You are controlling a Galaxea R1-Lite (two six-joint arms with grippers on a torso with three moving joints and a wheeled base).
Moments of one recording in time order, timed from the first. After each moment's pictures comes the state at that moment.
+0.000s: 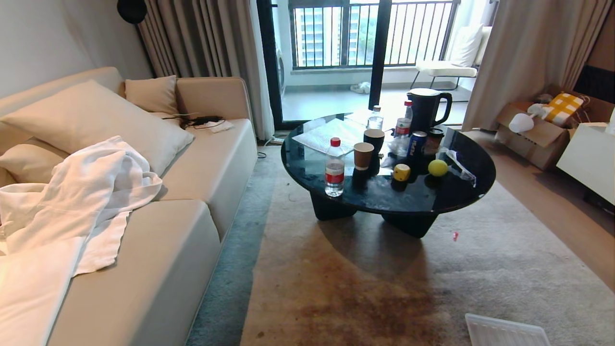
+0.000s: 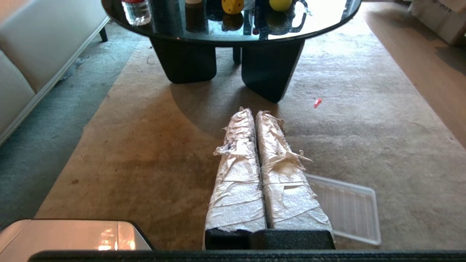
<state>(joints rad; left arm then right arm) 0.00 0.00 0.00 0.01 0.01 -0.01 0.00 0.00 -0.06 0.16 0.00 -0.04</state>
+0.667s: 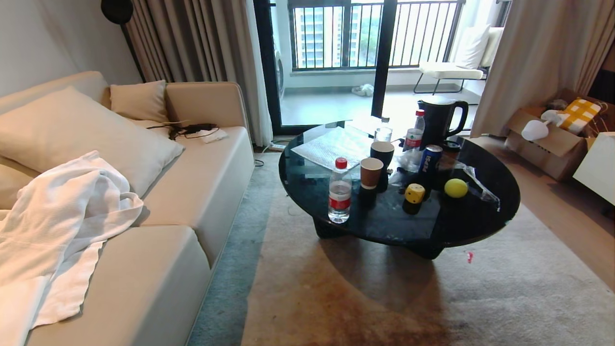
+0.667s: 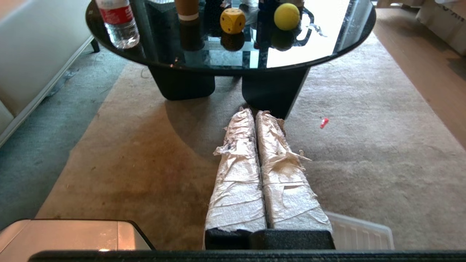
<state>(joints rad) 0.00 0.00 0.00 0.01 0.01 -0.01 0.00 0.00 -0.06 0.16 0.00 -0.04</state>
